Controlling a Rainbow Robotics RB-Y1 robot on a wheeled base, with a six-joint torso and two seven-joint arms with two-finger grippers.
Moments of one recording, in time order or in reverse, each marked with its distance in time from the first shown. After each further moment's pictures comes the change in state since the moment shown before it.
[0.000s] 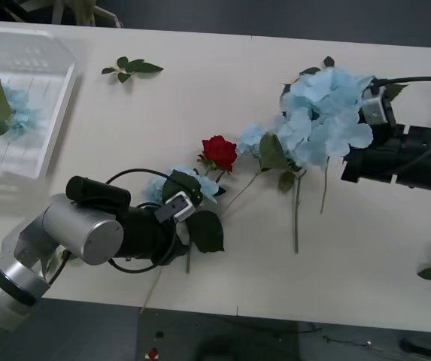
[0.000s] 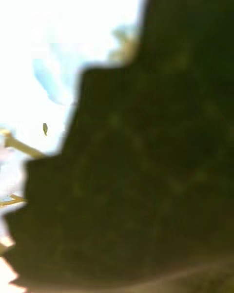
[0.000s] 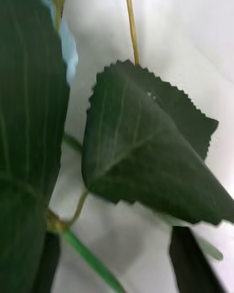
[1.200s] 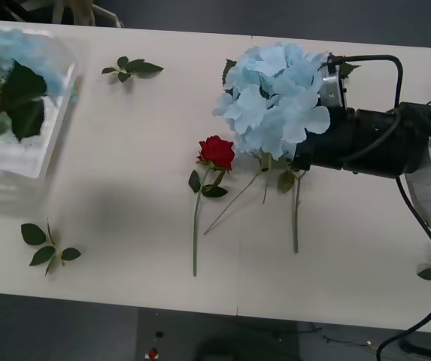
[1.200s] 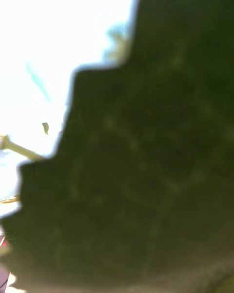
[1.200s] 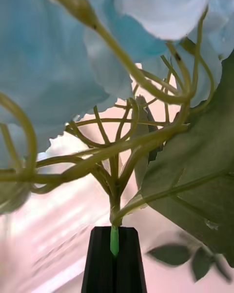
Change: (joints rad) right arm -0.099 0.244 -0.029 0.000 0.026 0.117 0.000; left arm -0.026 0.539 0.719 -0.246 0.287 0.400 0.058
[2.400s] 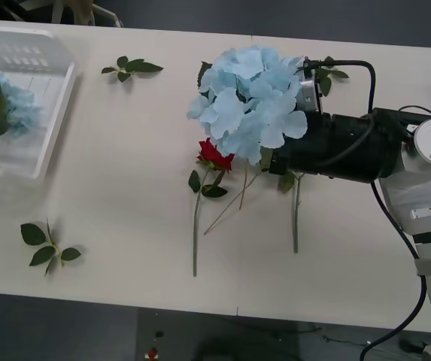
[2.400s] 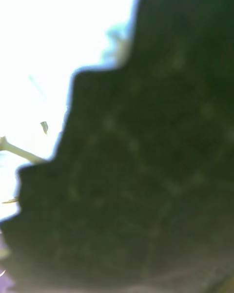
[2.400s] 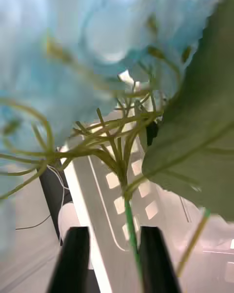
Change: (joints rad) right arm -0.003 0.069 0.049 0.000 0.000 -0.017 0.000; left arm -0.388 -0.052 -0.472 0.980 -0.523 -0.629 0.000
